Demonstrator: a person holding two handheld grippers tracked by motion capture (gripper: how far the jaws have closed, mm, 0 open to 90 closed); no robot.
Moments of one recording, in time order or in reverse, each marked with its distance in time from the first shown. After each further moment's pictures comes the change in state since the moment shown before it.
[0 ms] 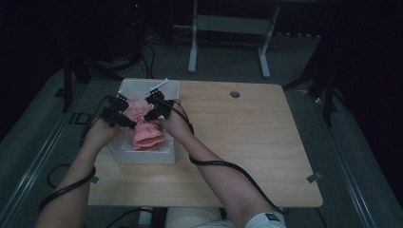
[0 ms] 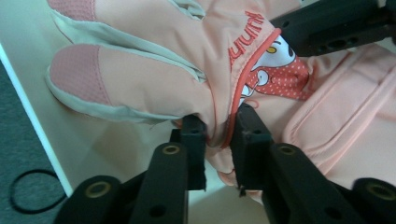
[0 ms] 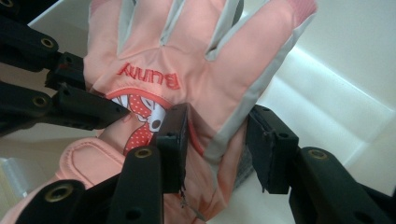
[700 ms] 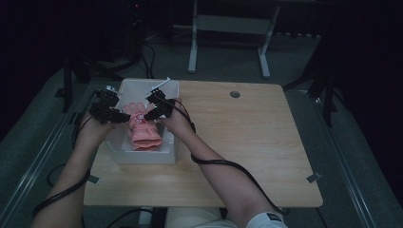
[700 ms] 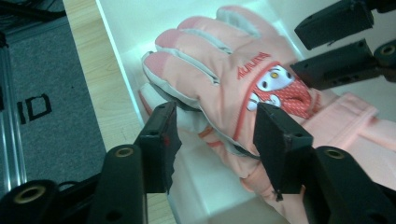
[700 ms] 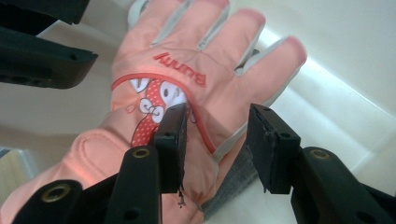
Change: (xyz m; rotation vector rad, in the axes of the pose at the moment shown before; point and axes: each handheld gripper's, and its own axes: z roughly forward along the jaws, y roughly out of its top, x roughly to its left) left arm 0.000 -0.008 -0.037 -0.153 0.136 -0.038; right arm -0.004 0.000 -0.005 -0.017 0.047 -0.024
